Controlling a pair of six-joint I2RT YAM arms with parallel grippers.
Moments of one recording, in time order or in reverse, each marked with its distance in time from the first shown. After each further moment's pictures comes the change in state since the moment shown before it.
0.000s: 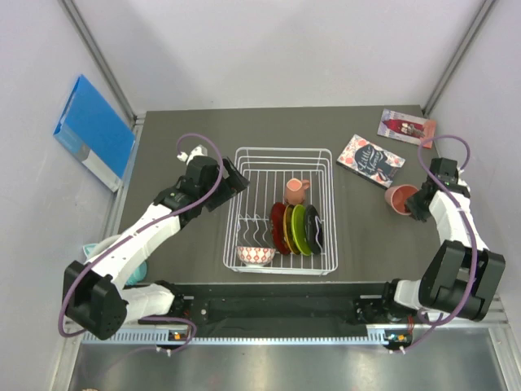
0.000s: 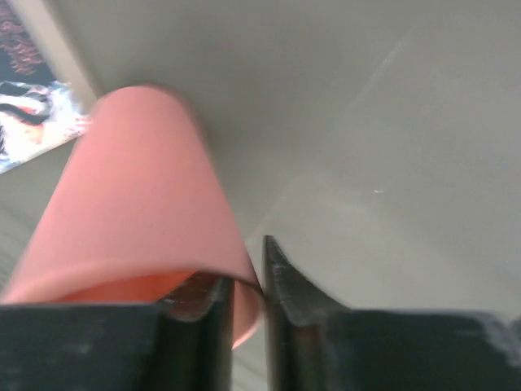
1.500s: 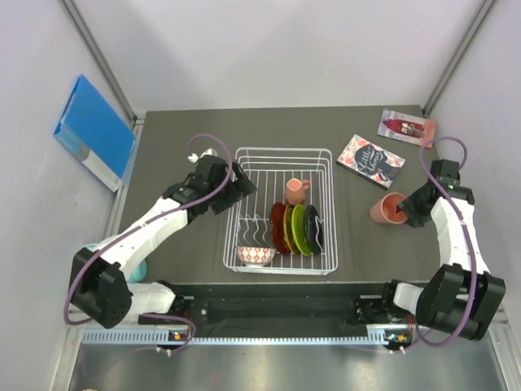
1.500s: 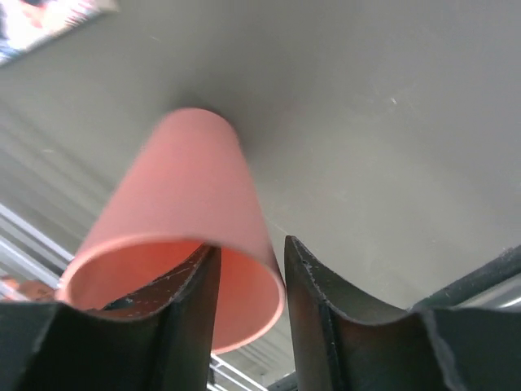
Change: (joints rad) left arm -0.020 0.077 0.032 -0.039 0.053 -0.010; right arm 0.034 -0.120 0.014 -0.192 -0.129 -0.002
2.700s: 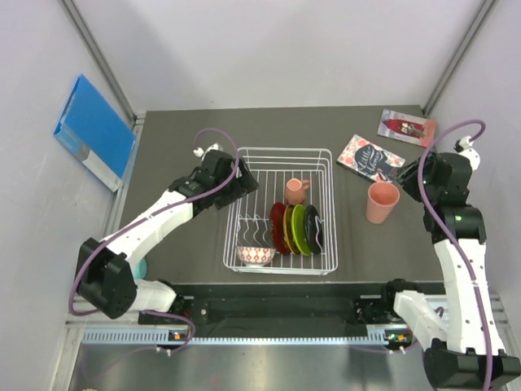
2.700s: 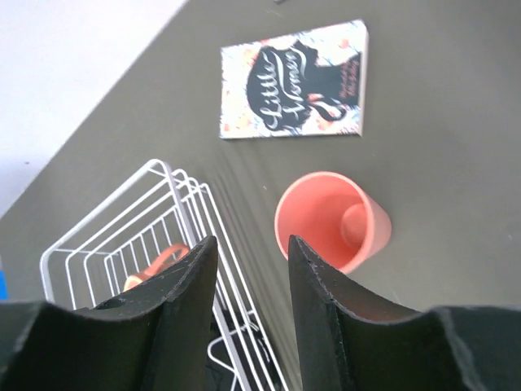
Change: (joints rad) left arm -0.025 0.074 0.064 -0.017 -0.025 0.039; right arm 0.244 -0.340 0.148 0.161 0.097 -0.026
